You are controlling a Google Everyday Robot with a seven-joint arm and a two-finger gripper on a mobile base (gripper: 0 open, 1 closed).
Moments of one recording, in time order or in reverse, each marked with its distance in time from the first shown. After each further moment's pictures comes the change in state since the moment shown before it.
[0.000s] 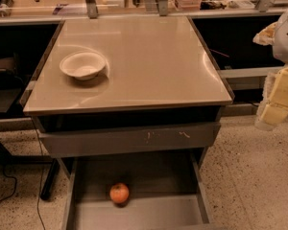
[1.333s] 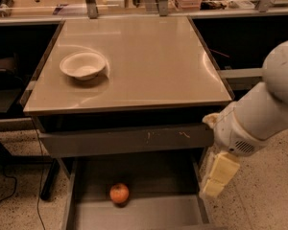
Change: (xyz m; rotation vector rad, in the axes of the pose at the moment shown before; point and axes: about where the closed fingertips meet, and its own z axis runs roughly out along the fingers) arm -0.023 0.104 0.154 -0.239 -0.171 0.046
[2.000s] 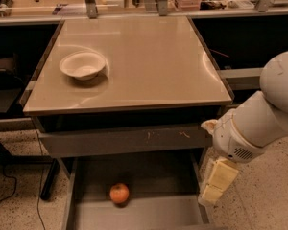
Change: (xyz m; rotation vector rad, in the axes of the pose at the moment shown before) arm 0.005 0.009 0.017 -0.027 -0.016 0.006
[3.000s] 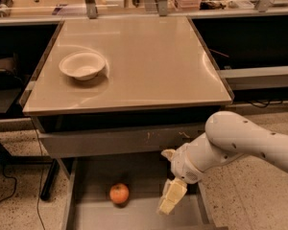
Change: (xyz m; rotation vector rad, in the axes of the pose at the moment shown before) arm -0.023 -0.001 0.172 -0.183 -0.225 -0.003
